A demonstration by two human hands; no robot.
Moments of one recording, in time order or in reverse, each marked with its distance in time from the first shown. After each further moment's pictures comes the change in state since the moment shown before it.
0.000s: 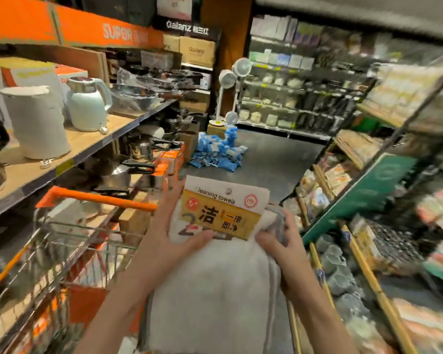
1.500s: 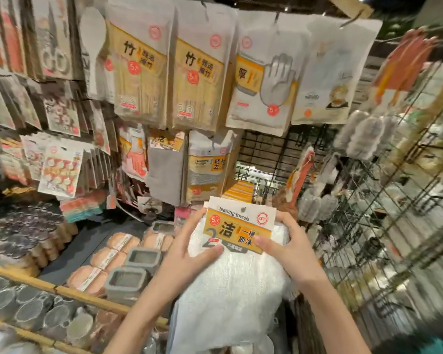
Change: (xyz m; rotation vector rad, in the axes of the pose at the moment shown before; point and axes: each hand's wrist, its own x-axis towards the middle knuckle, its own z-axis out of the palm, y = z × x) left_hand -0.206 0.228 0.687 -0.547 -1.528 0.247; right_hand -0.413 -0.104 -0.517 -0.632 1.508 0.181
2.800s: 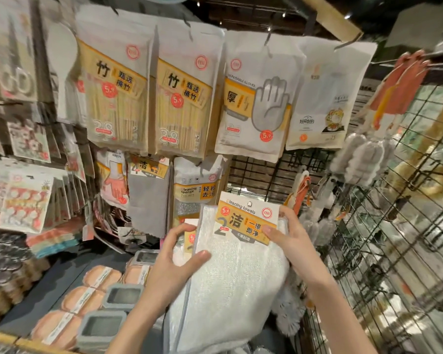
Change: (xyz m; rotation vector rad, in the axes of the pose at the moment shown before) left_hand 0.089 -0.036 -0.002 -0.038 0.084 -0.088; right_hand 0.104 0.022 -0.025 0.166 0.023 0.012
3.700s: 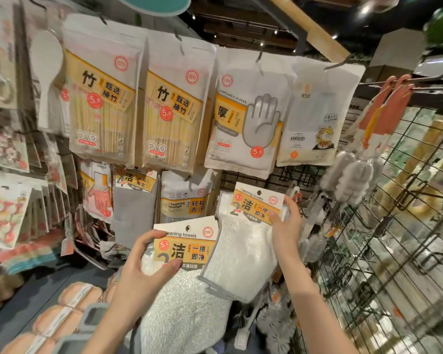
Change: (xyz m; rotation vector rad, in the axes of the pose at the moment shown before) left_hand 0.022 0.000 -0.014 -0.047 0.124 0.110; right_hand 0.093 0.031 -0.011 -0.074 0.607 -0.077
